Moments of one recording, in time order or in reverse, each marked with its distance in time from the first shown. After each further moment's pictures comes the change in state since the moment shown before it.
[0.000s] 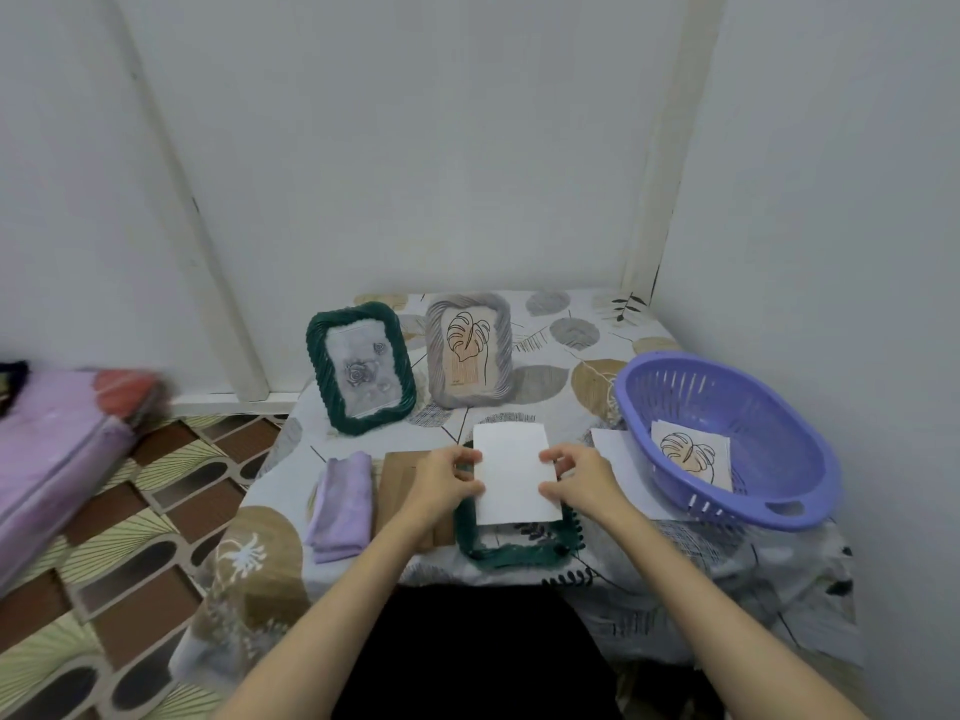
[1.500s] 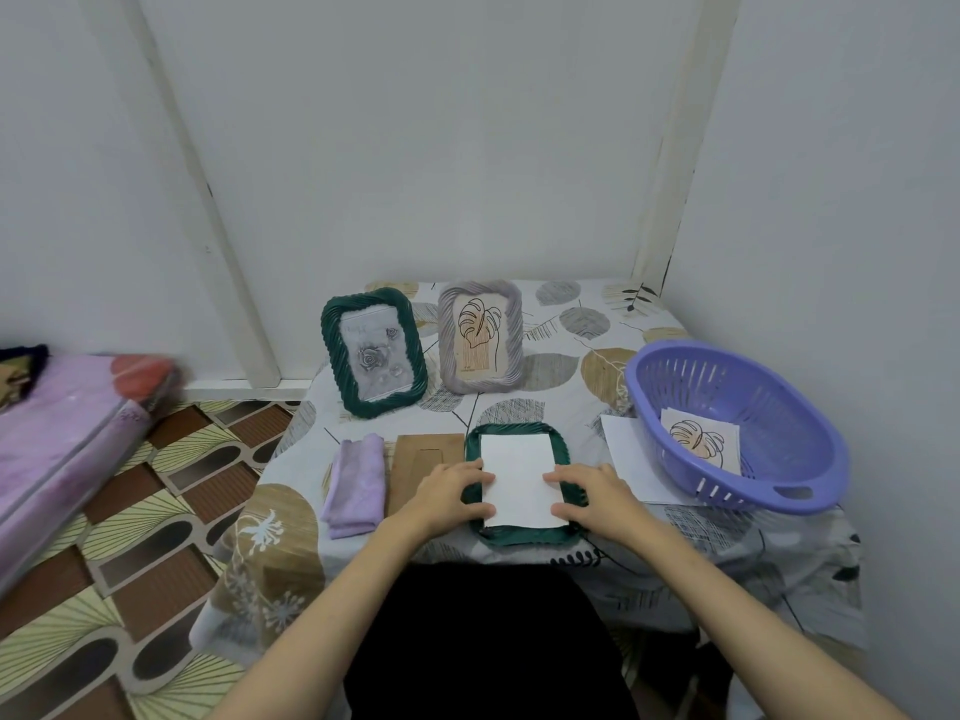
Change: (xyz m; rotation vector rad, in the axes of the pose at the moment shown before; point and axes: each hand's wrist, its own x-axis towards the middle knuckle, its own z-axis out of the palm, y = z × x) left_hand -0.013 -0.030 -0.001 0.546 -0.252 0.106; right_hand -0.005 0.048 0.010 -0.431 -0.145 -0.203
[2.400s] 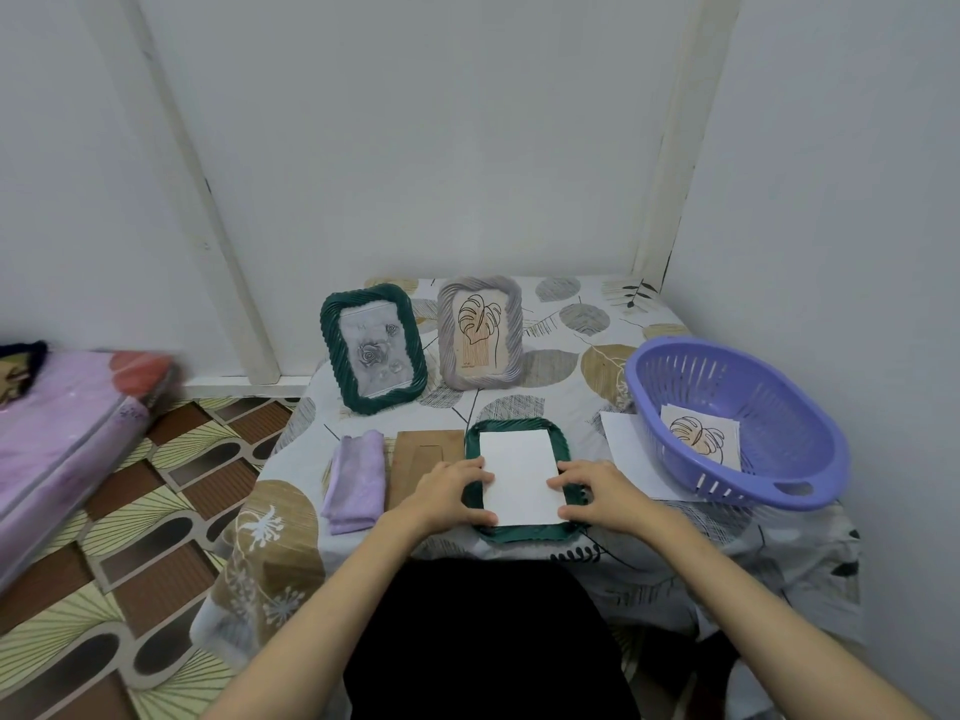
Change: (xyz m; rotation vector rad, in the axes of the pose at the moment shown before) left_hand -0.004 0.002 -0.003 0.028 -0.042 0.022; right_hand 0.008 0.012 -0.004 0.033 -0.112 -0.025
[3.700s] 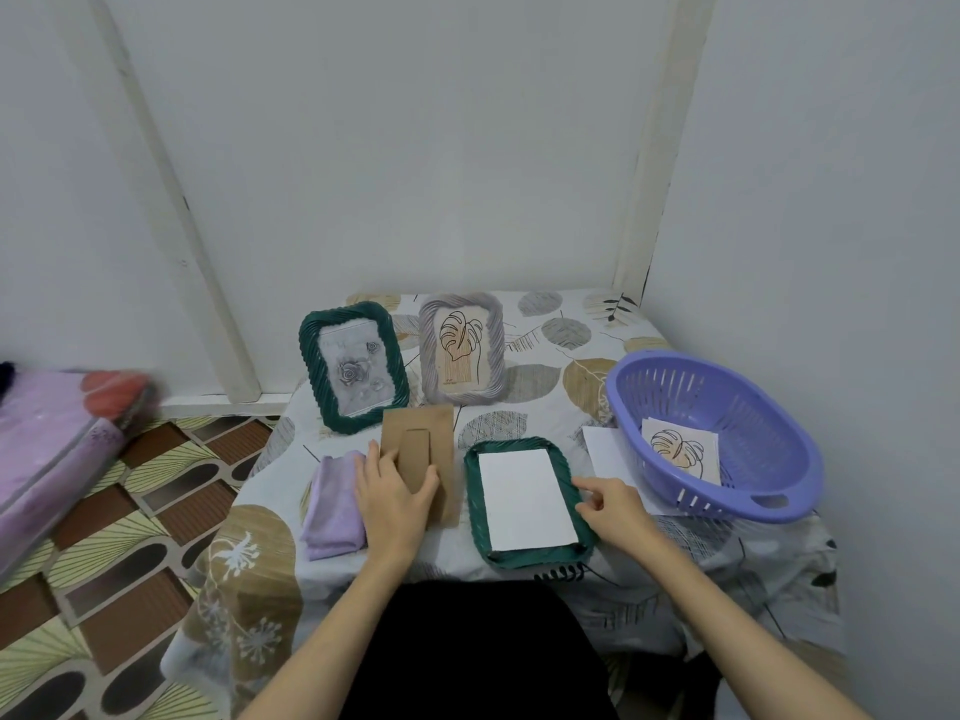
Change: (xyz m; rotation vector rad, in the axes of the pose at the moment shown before) left_hand 0.005 -0.011 0.014 -0.281 0.871 -0.328; right_hand -0.017 0.005 -0.006 0.182 0.276 0.217
